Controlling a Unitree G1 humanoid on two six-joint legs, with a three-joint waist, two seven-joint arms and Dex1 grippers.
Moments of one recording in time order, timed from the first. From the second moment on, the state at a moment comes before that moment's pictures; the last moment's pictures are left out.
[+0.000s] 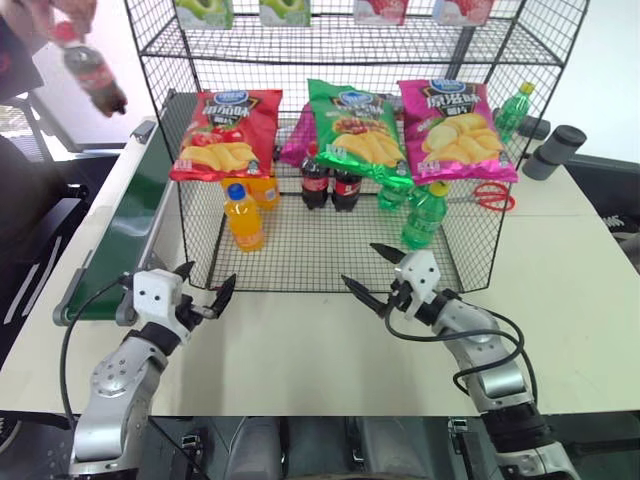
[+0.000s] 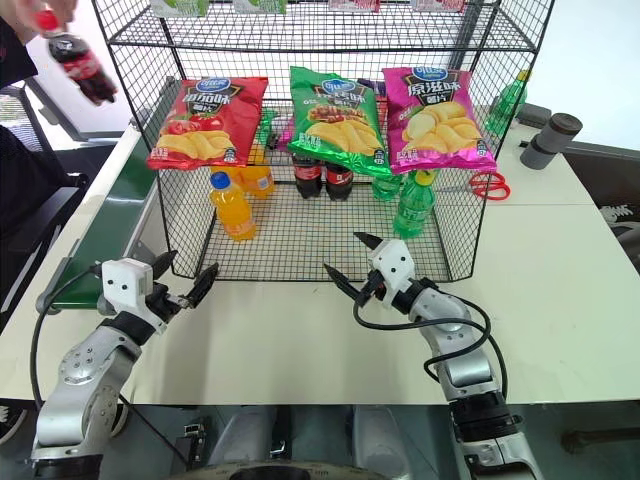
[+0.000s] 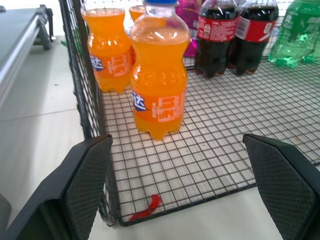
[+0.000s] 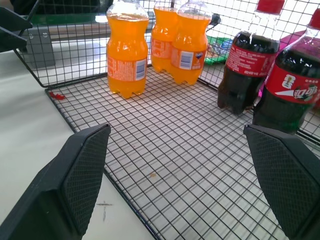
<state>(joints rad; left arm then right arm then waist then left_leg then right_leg) 0.16 0.35 0.21 -0.32 -0.34 0.21 -0.41 -0.16 -0.32 0.11 -0.04 0.16 -0.01 0.64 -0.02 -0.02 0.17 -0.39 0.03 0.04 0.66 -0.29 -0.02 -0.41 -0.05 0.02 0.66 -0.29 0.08</state>
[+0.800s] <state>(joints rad) 0.06 0.37 0.43 -0.30 -0.37 0.32 -0.19 -0.24 -0.31 0.11 -0.05 0.21 0.13 0.66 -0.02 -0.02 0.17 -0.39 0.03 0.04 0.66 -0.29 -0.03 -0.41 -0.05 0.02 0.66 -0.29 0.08</state>
